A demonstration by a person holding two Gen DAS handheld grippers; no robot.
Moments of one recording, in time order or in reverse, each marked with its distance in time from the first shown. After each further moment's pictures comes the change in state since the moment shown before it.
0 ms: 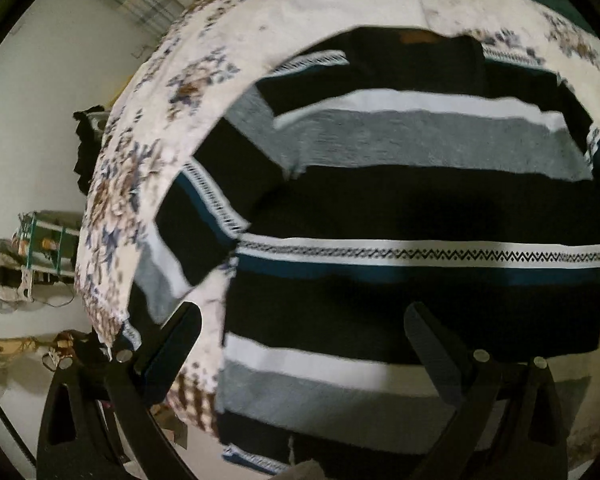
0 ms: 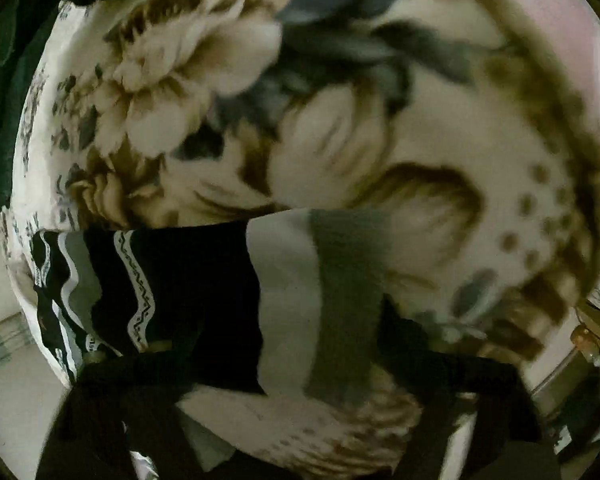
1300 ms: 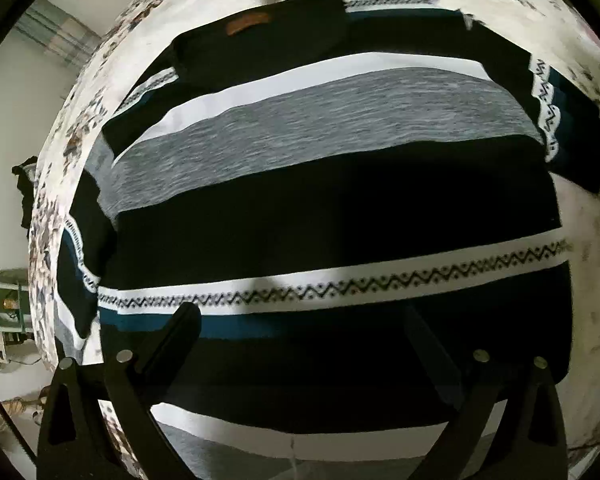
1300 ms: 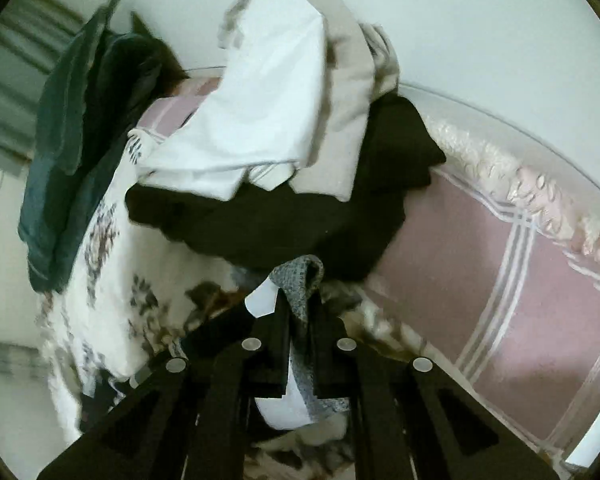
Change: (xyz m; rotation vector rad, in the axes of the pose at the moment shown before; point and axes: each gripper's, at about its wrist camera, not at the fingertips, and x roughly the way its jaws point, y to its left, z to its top) left arm 0.023 -0.142 0.017 0.171 -0.025 -0.166; right arm -0.127 0.010 0.199 -0.046 -0.348 0.154
